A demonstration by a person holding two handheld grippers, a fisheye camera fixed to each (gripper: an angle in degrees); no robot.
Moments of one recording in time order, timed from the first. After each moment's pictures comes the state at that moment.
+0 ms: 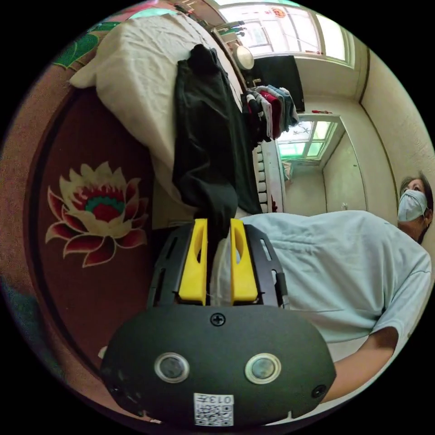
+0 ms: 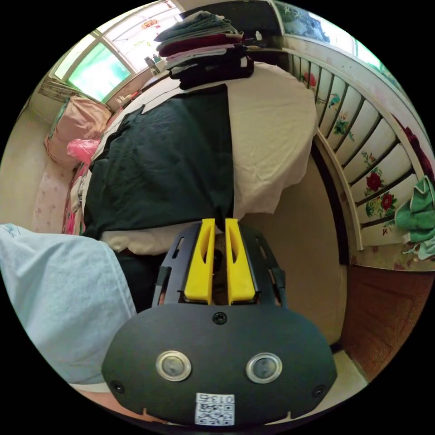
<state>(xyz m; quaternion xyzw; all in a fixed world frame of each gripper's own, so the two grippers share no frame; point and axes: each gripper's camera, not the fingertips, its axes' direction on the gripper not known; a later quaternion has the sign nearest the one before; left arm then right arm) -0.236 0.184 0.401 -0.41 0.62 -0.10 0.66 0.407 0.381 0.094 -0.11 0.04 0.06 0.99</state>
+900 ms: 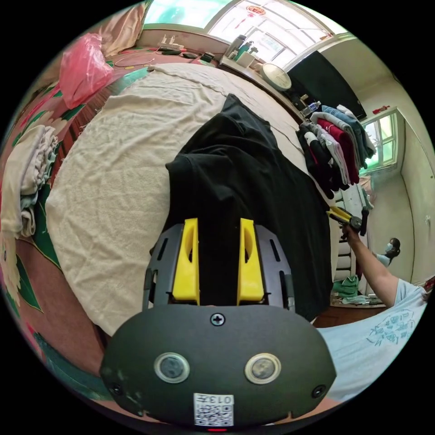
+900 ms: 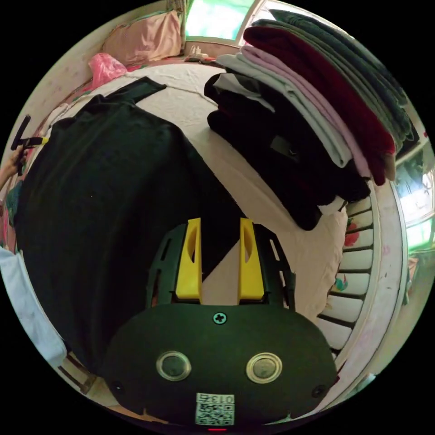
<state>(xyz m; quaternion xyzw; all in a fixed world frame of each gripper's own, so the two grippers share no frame) -0.029 -0.061 0.561 -0.35 0.38 -0.01 0.86 0.351 -0.054 0.276 -0.11 0.15 -0.33 0.93</state>
